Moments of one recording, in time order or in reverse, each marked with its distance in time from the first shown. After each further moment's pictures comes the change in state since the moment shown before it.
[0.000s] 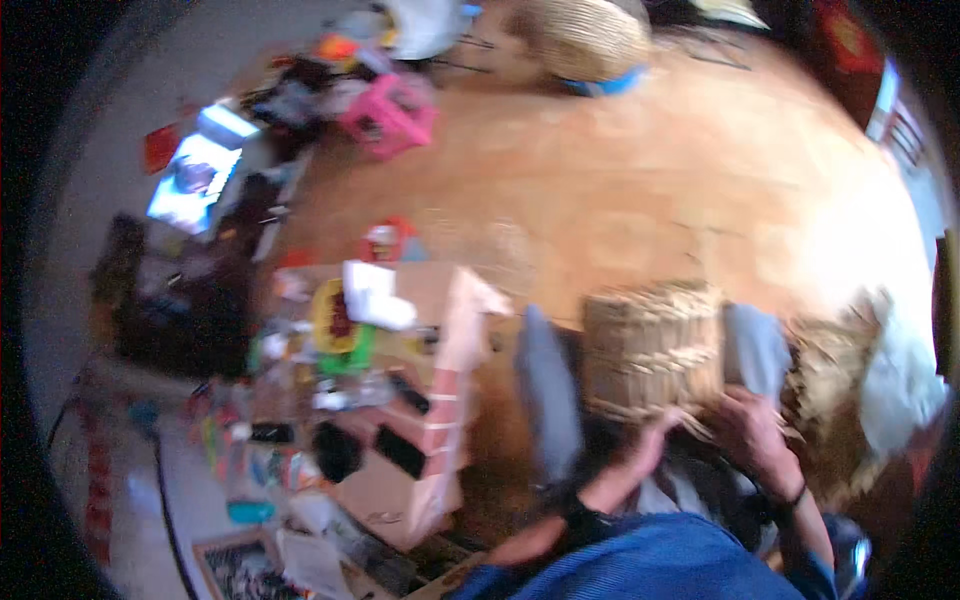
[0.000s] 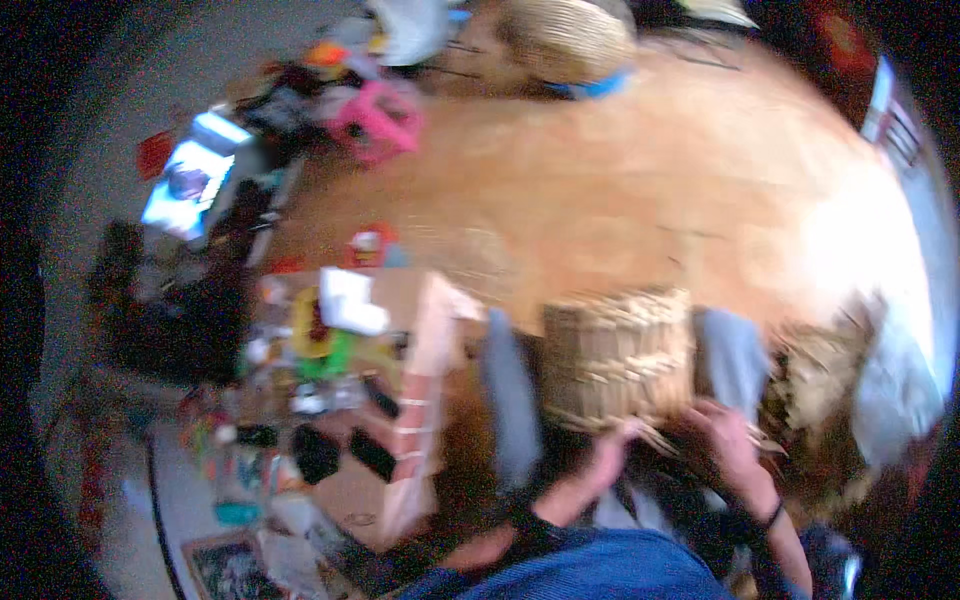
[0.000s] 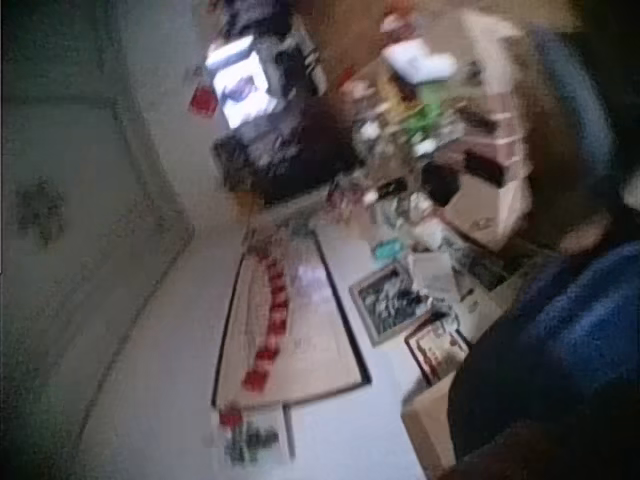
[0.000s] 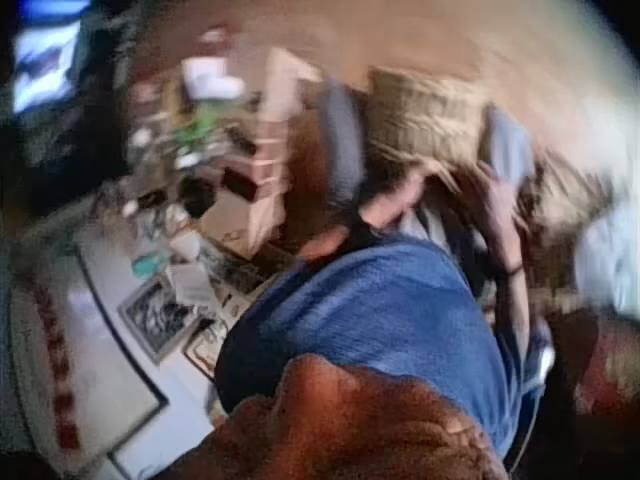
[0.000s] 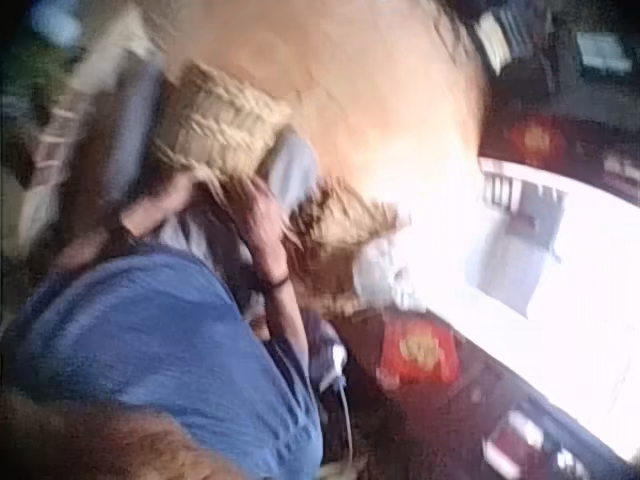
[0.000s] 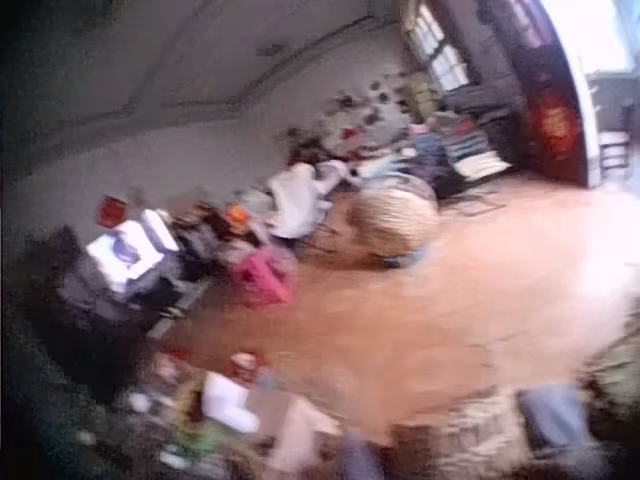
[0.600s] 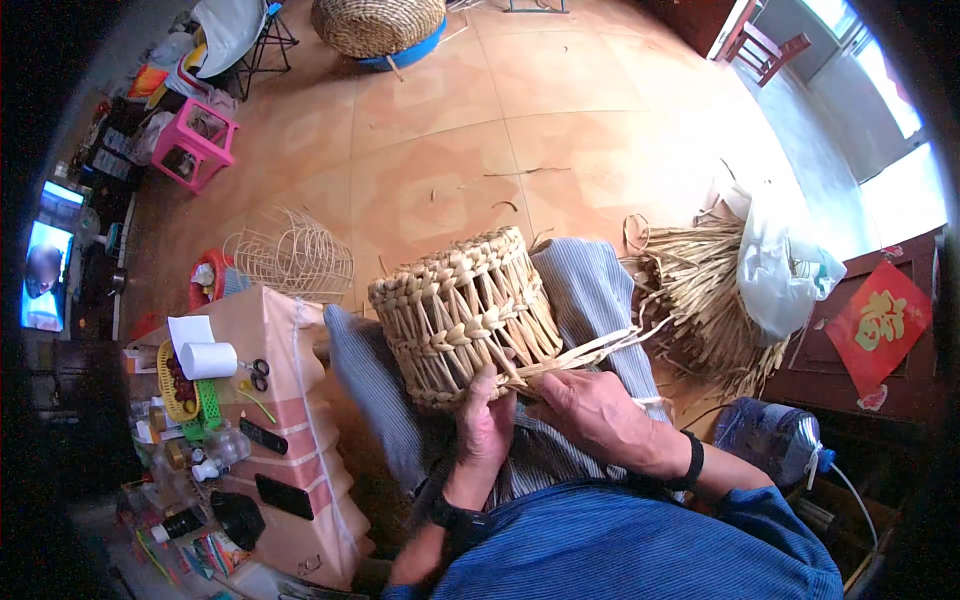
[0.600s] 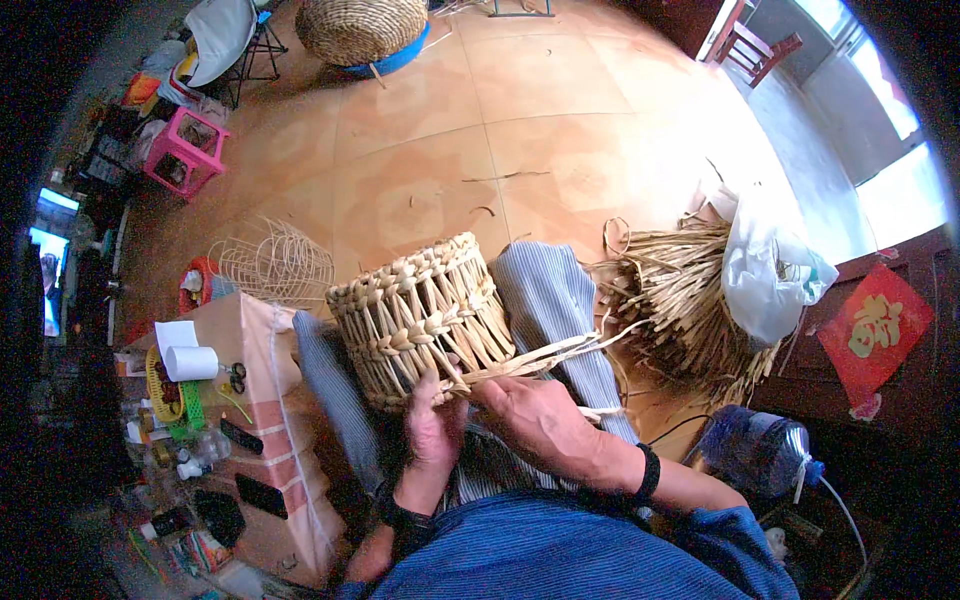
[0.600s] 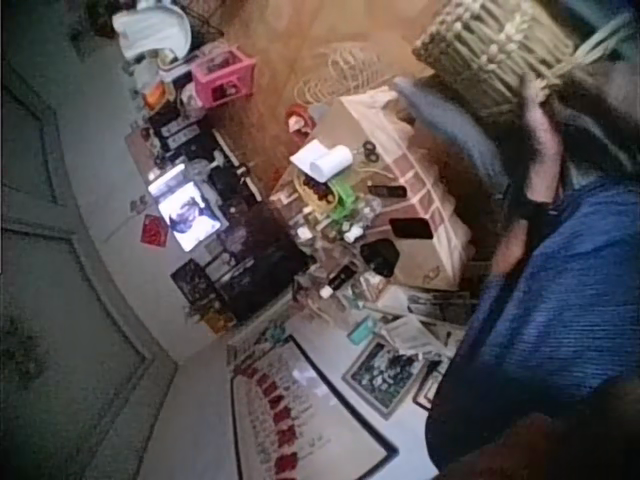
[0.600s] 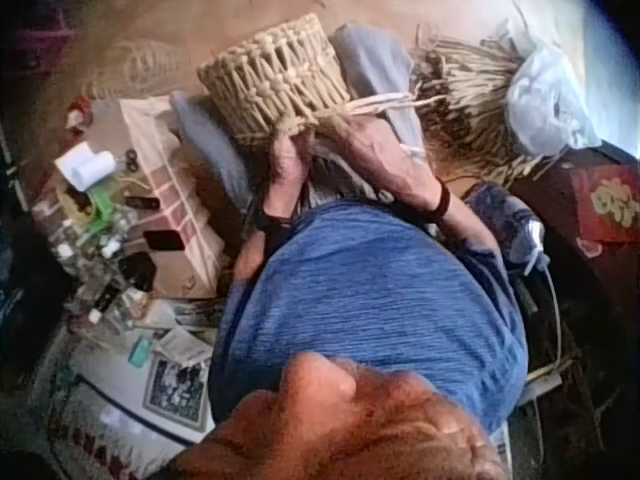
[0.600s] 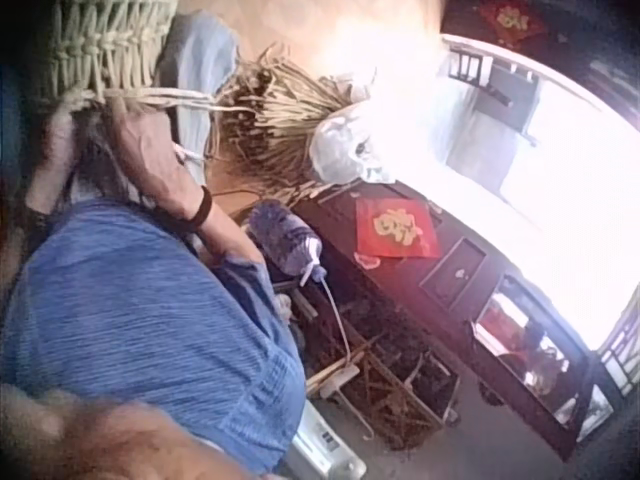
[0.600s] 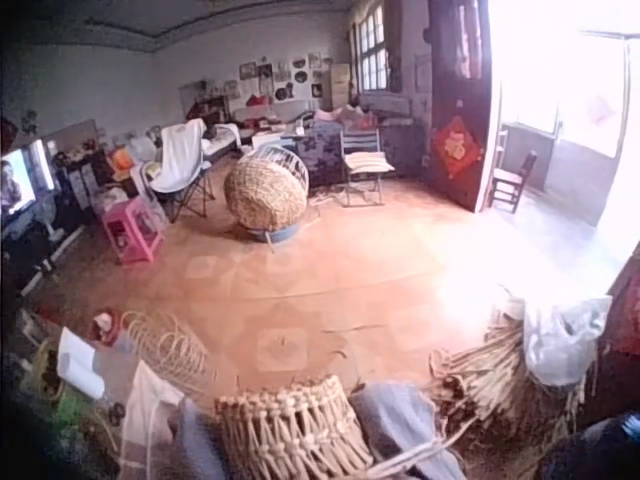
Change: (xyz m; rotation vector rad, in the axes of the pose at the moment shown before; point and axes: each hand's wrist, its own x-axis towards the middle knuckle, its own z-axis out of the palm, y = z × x) left_hand -0.019 0.054 0.023 -0.728 0.120 0.057; right_hand -0.008 -0.067 -0.004 0.124 -0.030 0.082
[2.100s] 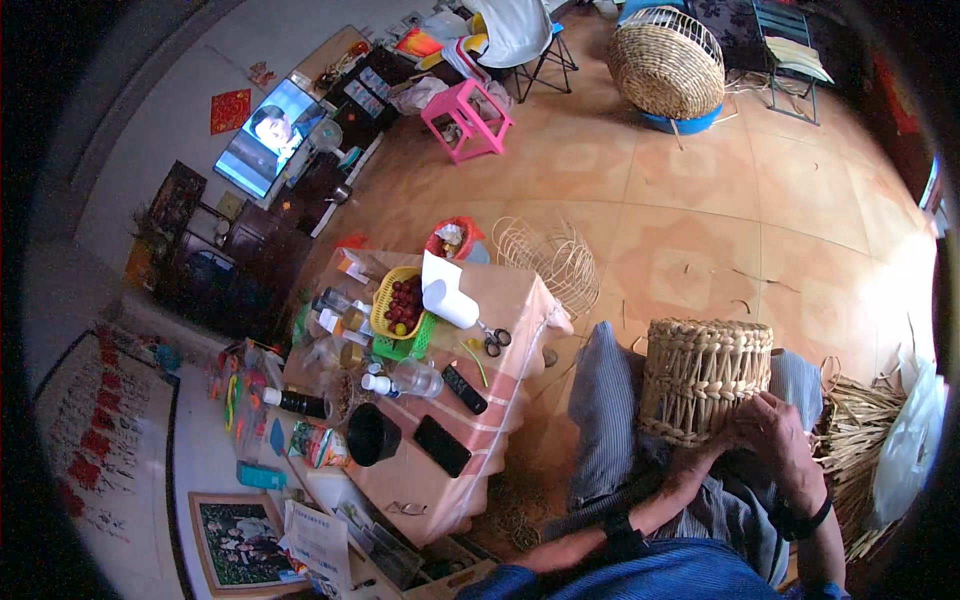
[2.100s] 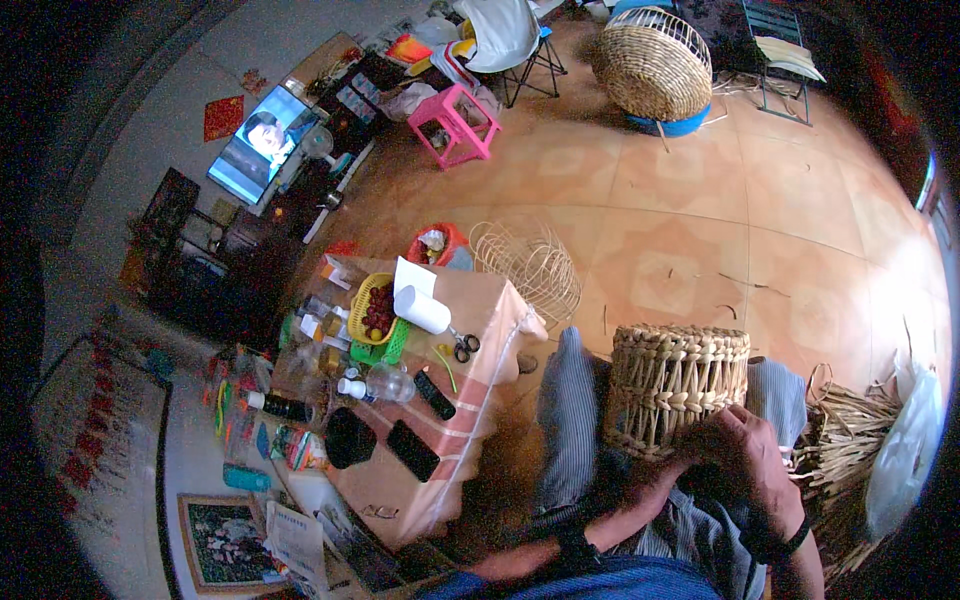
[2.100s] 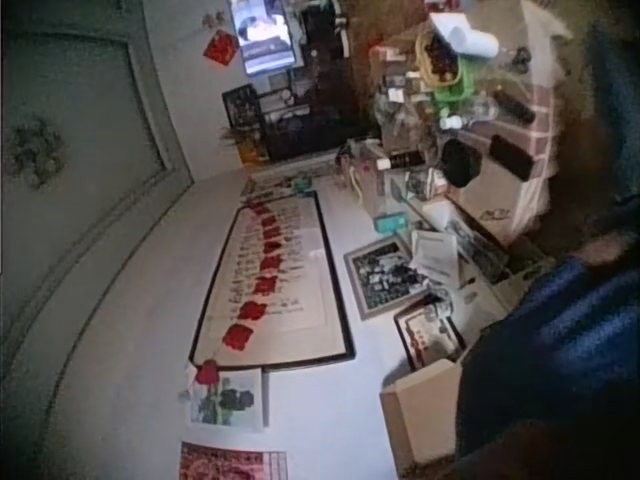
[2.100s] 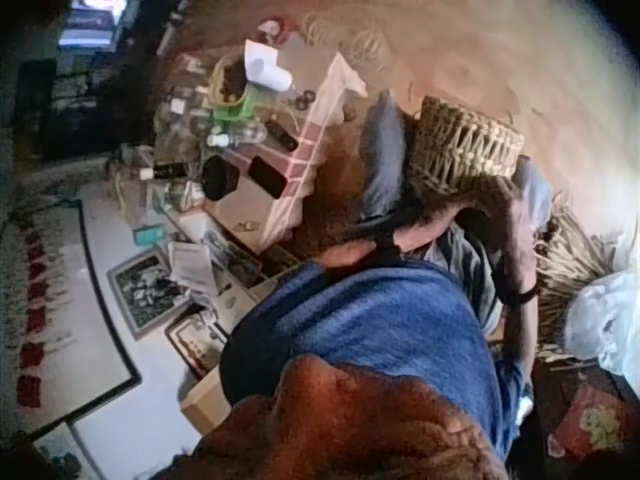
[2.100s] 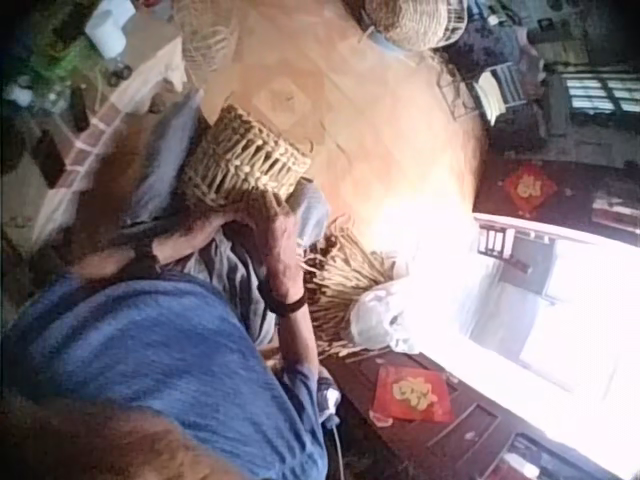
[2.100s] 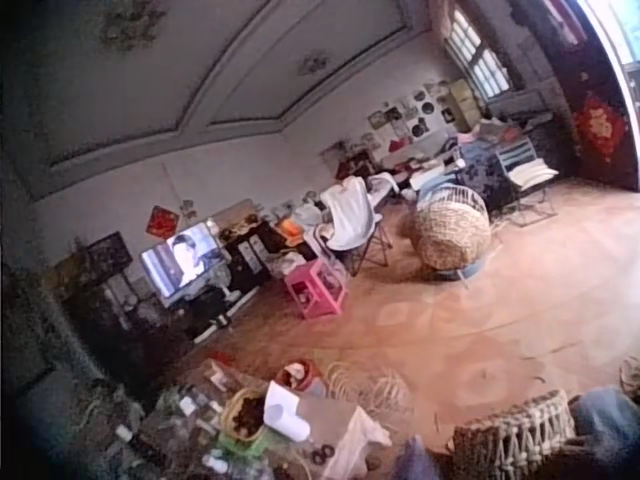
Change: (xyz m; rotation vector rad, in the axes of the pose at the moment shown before) left_hand 0.005 -0.011 -0.009 0.500 -0.140 0.205; right_hand 0.066 0.027 -0.020 0.011 0.013 -0.165
